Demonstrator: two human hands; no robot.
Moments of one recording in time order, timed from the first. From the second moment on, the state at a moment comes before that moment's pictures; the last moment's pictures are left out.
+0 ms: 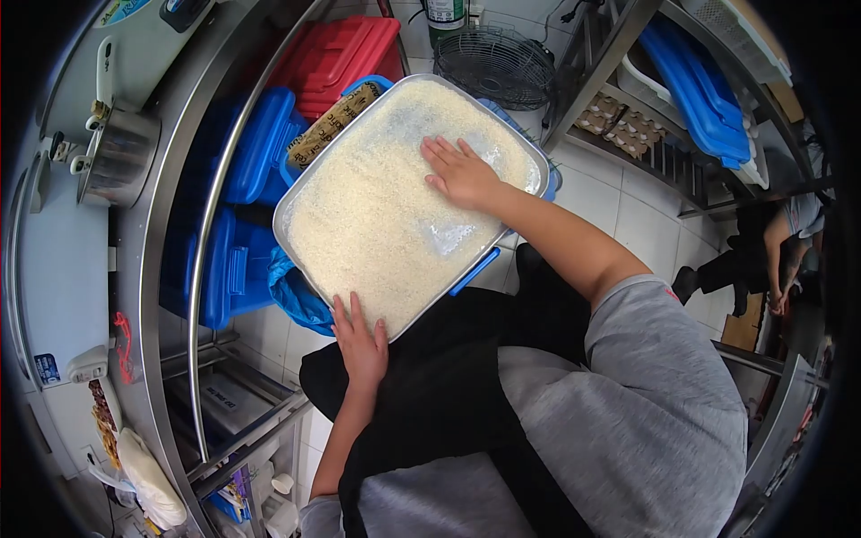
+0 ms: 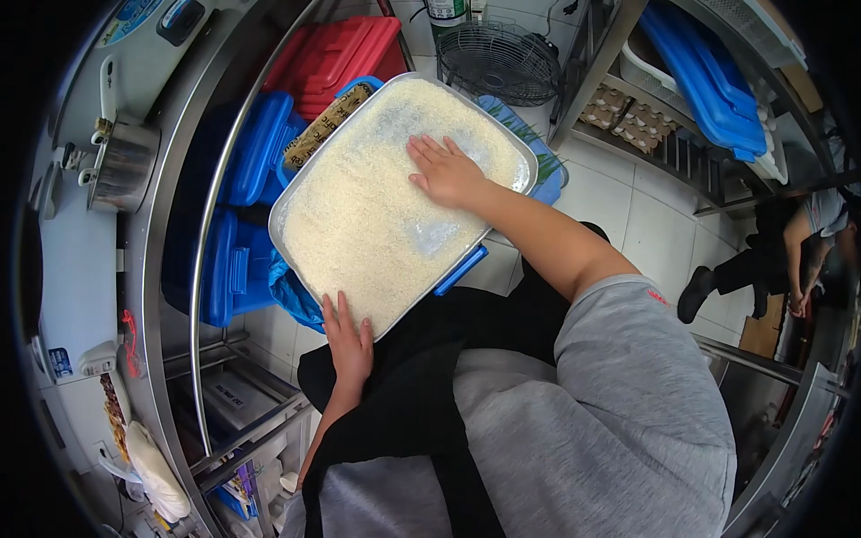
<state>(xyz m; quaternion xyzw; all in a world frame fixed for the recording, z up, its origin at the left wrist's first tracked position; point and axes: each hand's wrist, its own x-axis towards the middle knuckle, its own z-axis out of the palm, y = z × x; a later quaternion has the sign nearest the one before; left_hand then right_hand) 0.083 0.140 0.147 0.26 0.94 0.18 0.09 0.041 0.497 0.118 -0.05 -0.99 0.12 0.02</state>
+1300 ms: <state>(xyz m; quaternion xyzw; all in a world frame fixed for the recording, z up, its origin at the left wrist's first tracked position) 0.057 0.137 0.102 -0.08 0.79 0.60 0.12 -0.002 0.499 0.134 -0.02 -0.97 0.24 0.07</state>
